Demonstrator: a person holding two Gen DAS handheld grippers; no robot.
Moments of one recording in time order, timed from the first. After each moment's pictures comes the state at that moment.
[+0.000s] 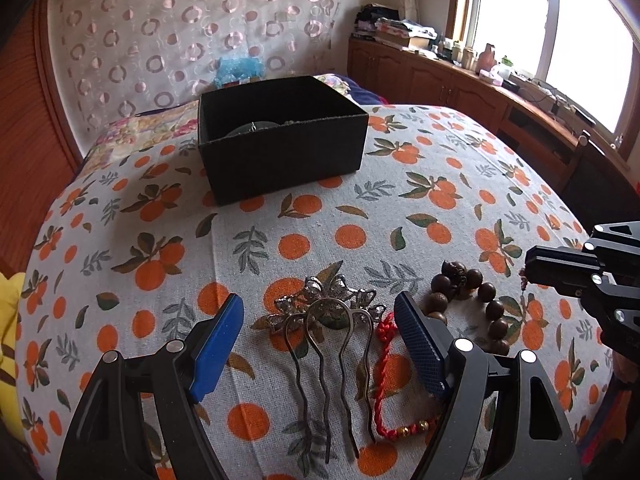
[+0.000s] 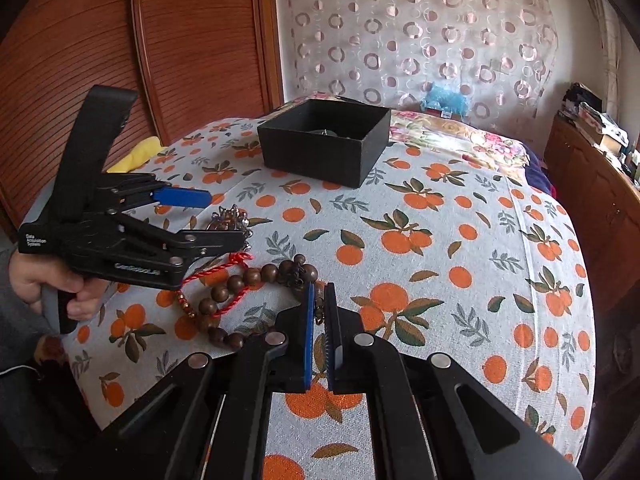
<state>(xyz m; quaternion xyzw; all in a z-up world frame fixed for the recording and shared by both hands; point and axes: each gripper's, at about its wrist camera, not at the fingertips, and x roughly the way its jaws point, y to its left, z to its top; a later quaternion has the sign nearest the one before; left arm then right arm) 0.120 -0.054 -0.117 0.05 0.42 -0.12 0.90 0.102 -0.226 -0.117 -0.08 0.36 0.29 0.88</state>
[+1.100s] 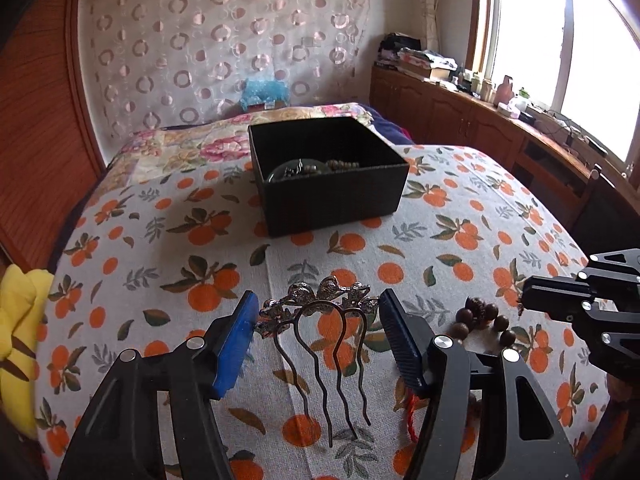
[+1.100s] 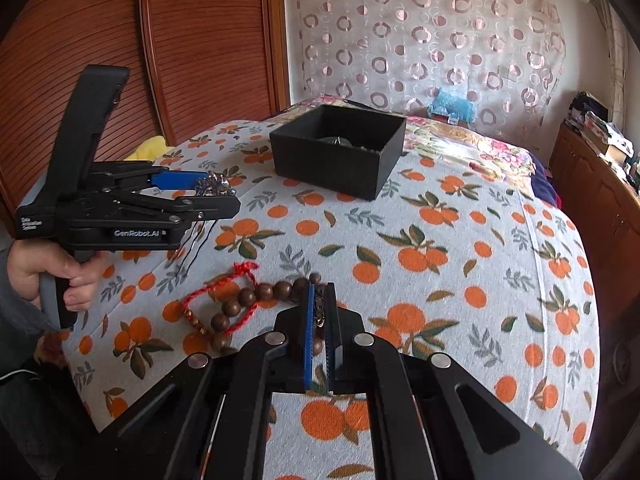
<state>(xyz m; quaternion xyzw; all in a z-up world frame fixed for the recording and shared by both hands) 0.114 -0.027 -0.090 0.02 0.37 -0.09 0.92 0.110 -0.207 -0.110 -0.09 0.35 0.30 0.88</state>
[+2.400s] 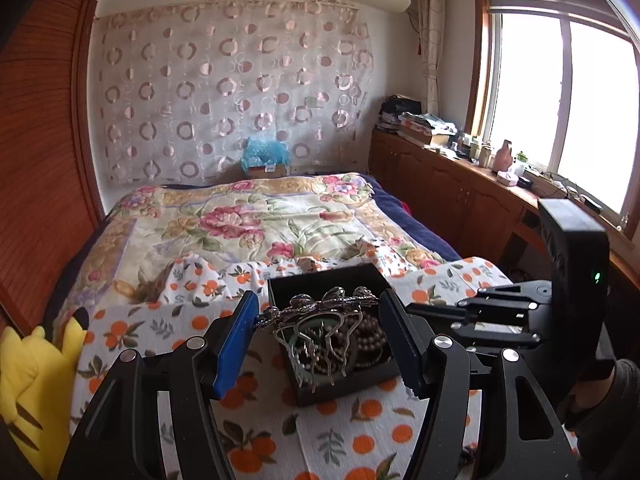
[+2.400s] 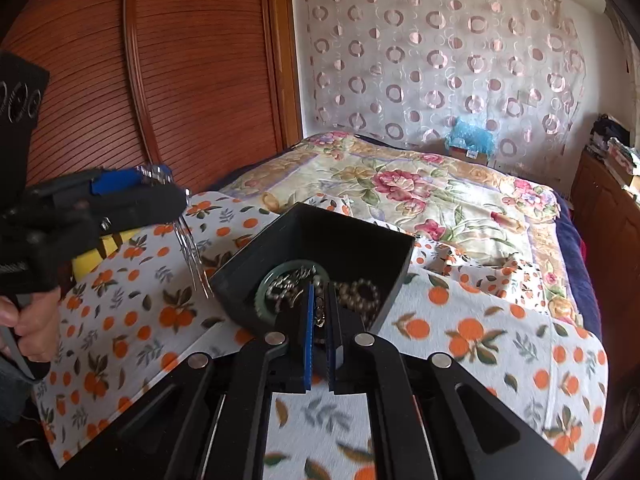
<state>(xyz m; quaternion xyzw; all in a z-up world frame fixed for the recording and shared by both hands) 0.201 -0.005 -0.004 -0.01 0.28 -0.10 0.96 0.266 -0.162 -0.073 -0.06 0.32 0.34 0.88</state>
